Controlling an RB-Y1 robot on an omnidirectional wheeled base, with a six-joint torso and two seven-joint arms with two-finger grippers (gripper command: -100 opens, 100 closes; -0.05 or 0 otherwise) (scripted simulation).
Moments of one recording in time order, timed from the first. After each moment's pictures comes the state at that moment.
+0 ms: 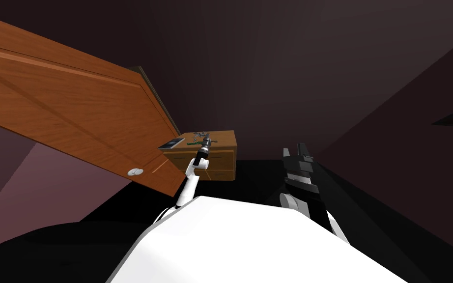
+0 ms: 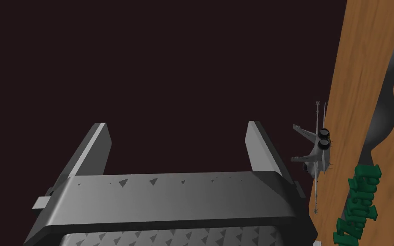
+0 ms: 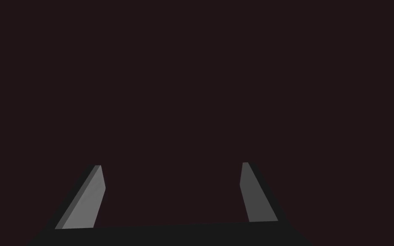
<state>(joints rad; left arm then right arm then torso) -0.09 0.21 0.06 -1.85 0.01 -0.03 0.00 0.53 0.04 -0.07 -2.30 0.03 -0.41 -0.09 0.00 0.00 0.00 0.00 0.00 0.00</state>
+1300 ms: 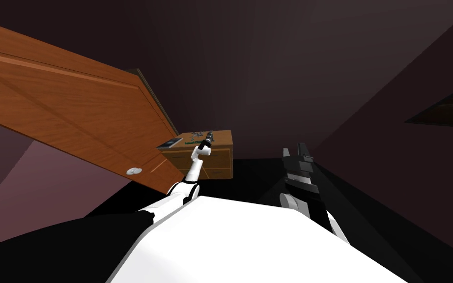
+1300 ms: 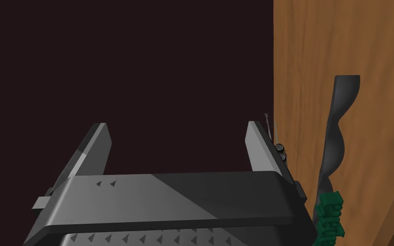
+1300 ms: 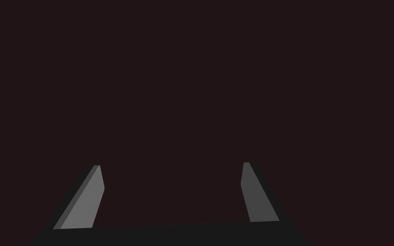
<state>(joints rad) -0.45 0.26 0.10 -1.56 0.03 0.32 -0.01 0.53 0.04 -0.07 -2.30 0.03 -0.41 -0.09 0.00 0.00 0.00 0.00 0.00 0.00</state>
